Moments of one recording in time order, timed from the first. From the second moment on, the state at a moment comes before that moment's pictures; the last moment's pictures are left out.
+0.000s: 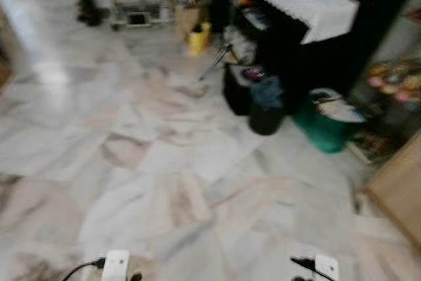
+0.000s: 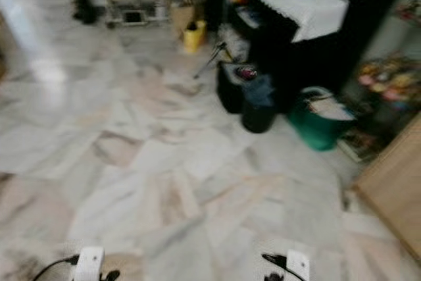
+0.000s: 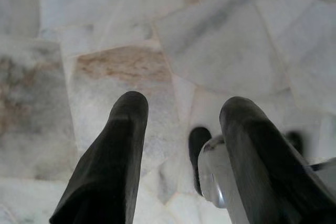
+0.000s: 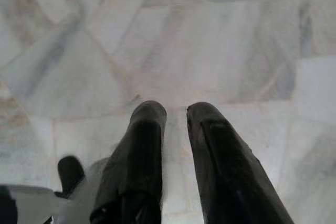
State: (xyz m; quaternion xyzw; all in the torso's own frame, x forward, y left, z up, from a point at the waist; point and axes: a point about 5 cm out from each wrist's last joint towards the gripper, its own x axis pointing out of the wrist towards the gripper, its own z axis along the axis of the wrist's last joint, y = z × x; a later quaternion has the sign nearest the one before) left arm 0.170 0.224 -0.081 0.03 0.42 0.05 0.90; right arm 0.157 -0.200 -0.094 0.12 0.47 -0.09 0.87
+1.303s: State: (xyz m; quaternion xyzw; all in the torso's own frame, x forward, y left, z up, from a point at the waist) left arm 0.188 0.221 -0.072 0.01 0.39 0.07 0.92; right arm 0.149 -0.208 -0.096 0.11 0.48 -0.10 0.86
